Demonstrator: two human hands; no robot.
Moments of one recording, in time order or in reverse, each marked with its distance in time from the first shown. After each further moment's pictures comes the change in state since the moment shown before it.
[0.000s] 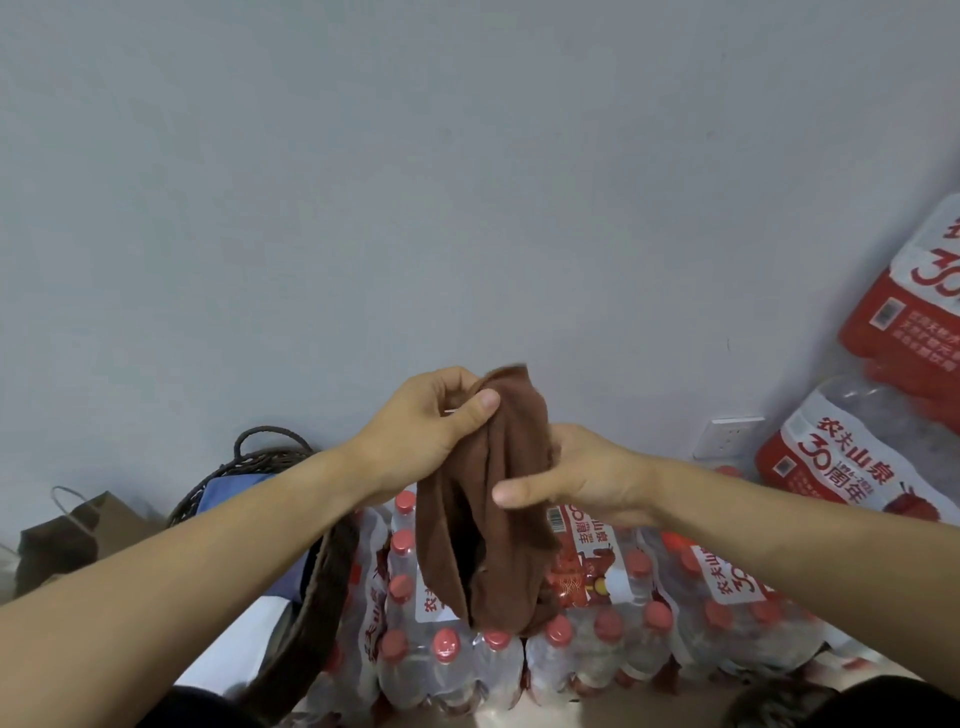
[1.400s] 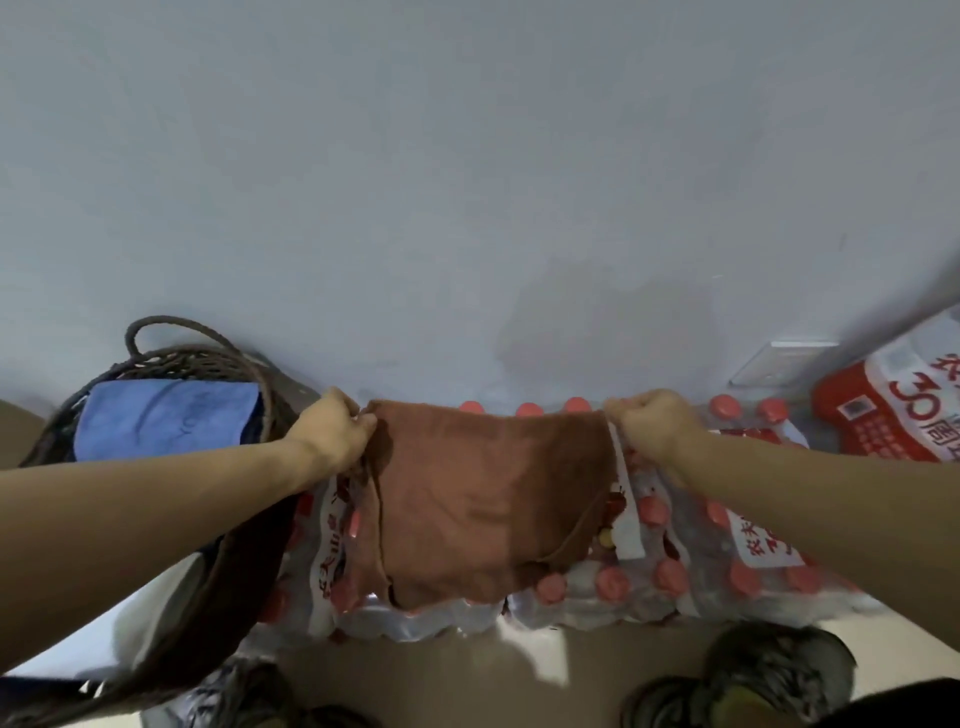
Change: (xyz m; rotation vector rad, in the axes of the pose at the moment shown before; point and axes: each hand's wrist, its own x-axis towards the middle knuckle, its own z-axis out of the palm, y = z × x) left_hand 0.046 -0.221 -0.042 0.645 0.183 -0.704; right_hand 0.070 0.146 -0.109 -0.307 0.812 0.430
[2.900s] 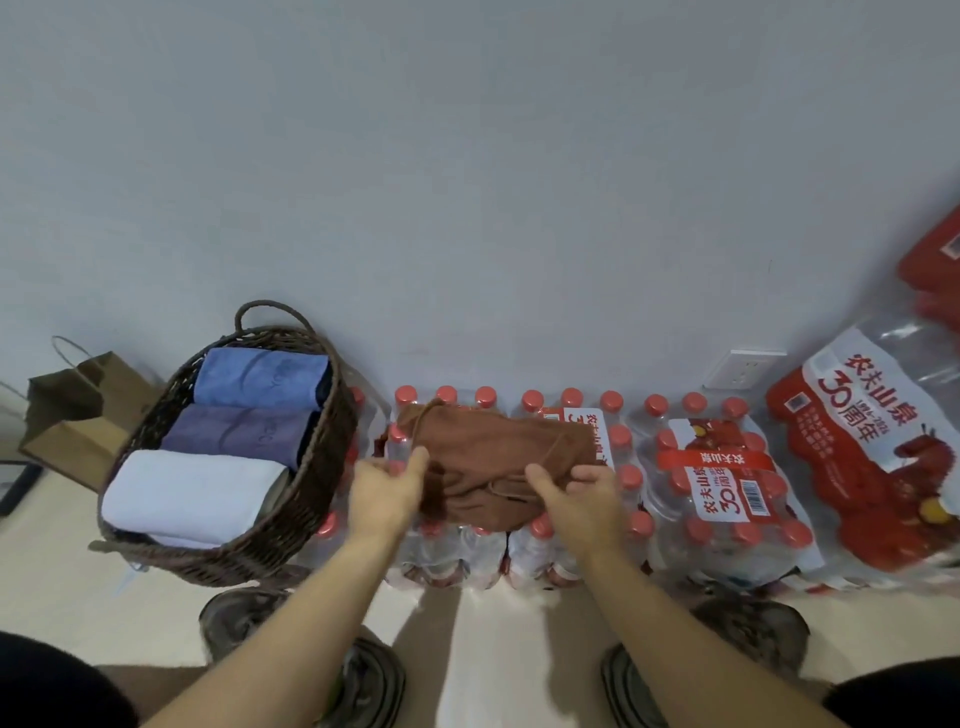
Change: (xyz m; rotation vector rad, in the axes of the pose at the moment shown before) left_hand -0.137 -0.016 0.069 -0.713 0.262 -0.150; right_hand -0.149 0.047 0.069 0.289 0.165 -0.056
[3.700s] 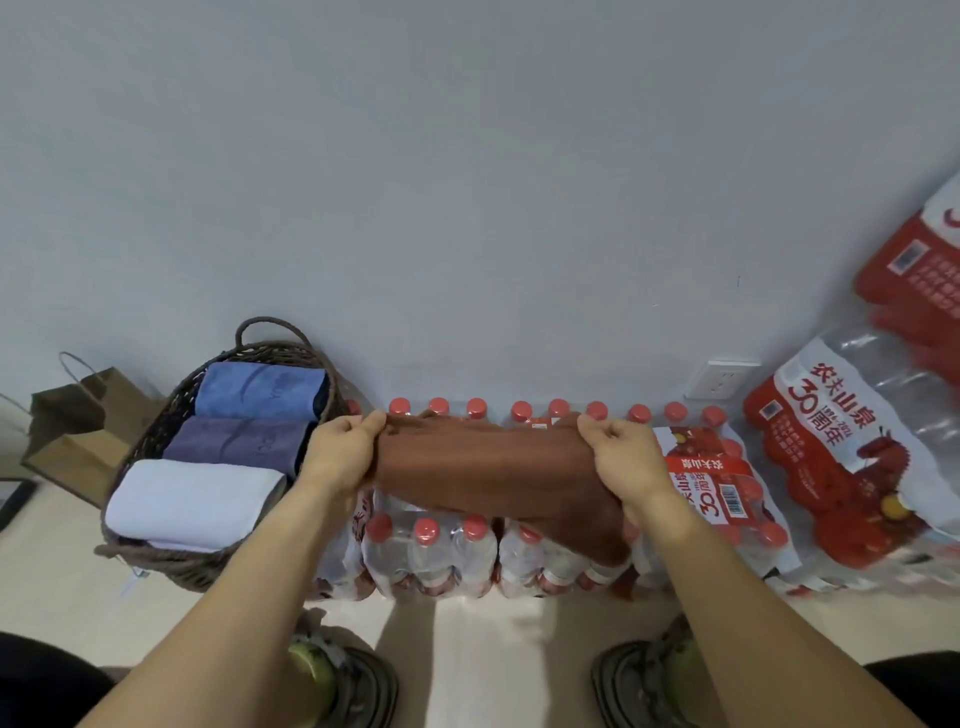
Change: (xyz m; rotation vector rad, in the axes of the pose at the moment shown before) left_hand 0.019 0.049 -0.041 -0.324 -0.103 -0.018; right_hand 0.028 -0.056 -0.061 0.020 -0.134 -0.151
